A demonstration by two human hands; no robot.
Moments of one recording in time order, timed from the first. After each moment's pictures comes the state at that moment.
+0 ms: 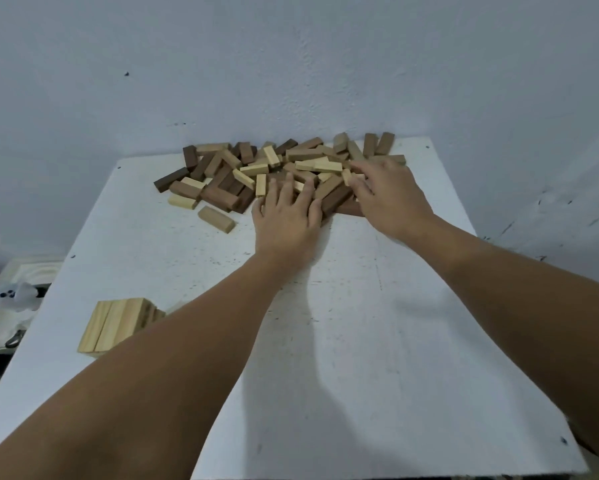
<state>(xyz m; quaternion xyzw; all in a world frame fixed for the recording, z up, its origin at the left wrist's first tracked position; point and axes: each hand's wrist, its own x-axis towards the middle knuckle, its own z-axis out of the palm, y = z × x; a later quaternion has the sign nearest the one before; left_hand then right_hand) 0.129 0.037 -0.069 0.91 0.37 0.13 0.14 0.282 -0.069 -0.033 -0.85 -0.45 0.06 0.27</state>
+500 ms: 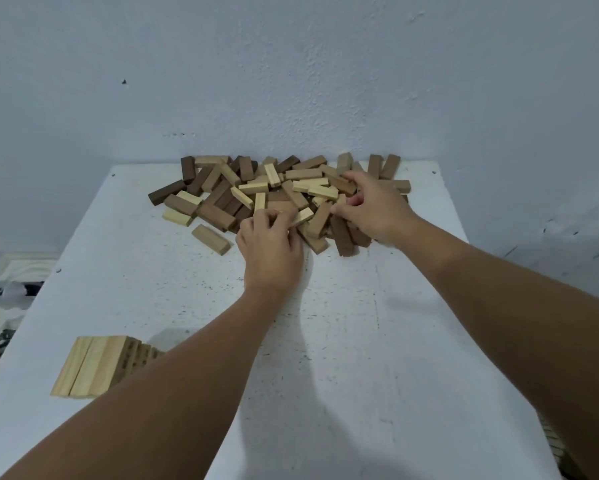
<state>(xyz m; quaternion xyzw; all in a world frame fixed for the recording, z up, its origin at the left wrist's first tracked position) 0.124 0.047 -0.081 0.84 0.43 0.28 0.17 0.305 -0.028 -0.023 -0.83 -0.42 0.22 0.31</state>
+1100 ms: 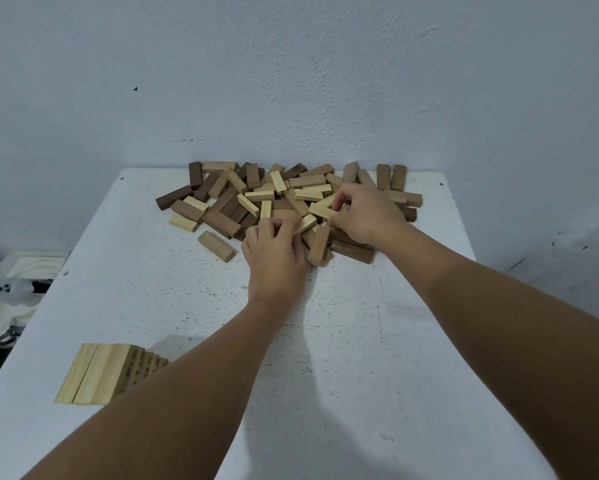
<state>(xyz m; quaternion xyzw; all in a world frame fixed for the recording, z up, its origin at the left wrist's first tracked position) 0.126 0.046 -0.083 0.83 0.43 0.30 0.17 0.299 0.001 -0.024 -0.85 -0.44 0.18 0.22</state>
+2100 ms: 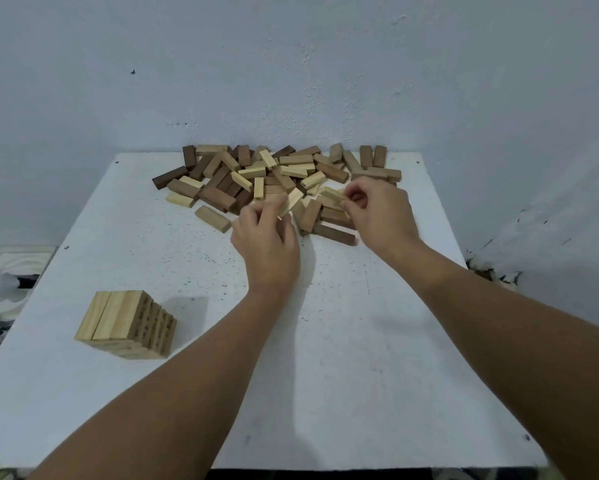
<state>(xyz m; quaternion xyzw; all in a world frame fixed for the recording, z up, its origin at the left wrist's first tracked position) 0.097 0.003 -0.074 0.77 0.42 0.43 0.23 0.255 -0.082 -0.024 -0.84 -0.41 0.04 0.36</state>
